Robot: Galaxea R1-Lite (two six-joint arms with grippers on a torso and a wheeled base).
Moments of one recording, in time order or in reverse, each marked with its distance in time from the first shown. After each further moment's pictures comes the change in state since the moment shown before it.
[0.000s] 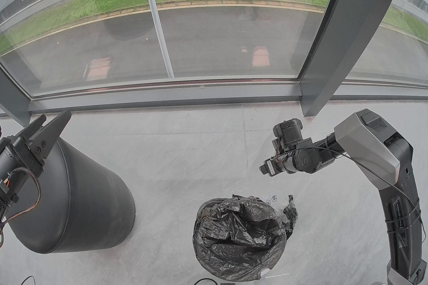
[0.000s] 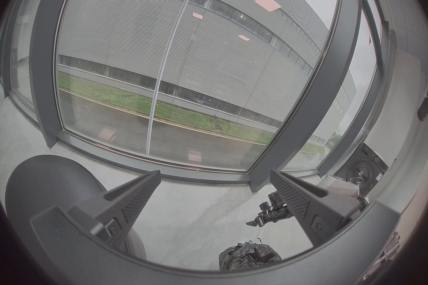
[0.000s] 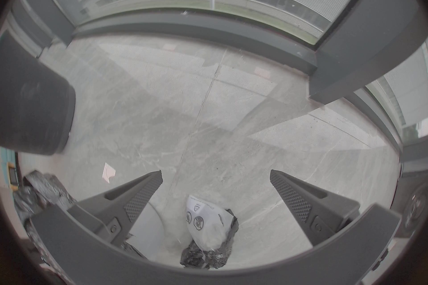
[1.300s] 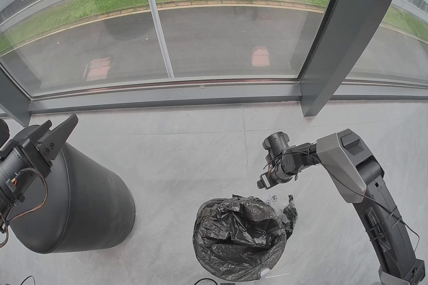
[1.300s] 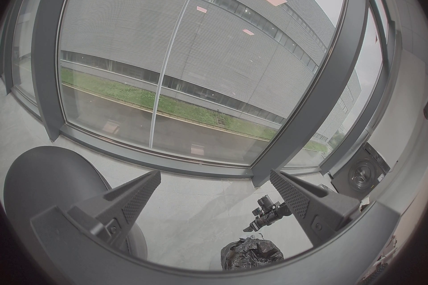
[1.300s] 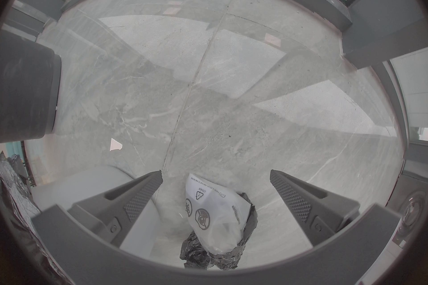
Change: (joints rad) left arm 0.021 0.046 0.006 -0.002 -0.007 -0.014; right arm -0.016 0.281 -0.450 0.431 0.028 0.009
